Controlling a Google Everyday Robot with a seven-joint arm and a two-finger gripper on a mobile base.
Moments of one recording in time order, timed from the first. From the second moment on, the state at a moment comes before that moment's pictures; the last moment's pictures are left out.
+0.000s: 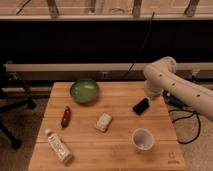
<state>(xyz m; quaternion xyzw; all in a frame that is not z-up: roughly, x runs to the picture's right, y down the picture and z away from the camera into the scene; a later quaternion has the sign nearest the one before) 0.245 0.072 0.783 -0.28 0.00 -0.11 0.95</state>
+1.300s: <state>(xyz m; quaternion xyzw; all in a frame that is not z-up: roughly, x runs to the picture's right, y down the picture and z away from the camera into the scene) 0.264 0.075 0.838 -0.28 -0.05 -0.15 0.95</state>
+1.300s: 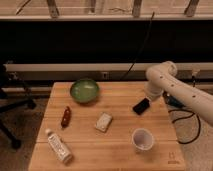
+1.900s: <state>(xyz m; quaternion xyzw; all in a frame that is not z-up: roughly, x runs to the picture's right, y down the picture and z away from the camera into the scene) 0.268 0.079 0.882 -0.30 -0.07 -0.18 0.93</state>
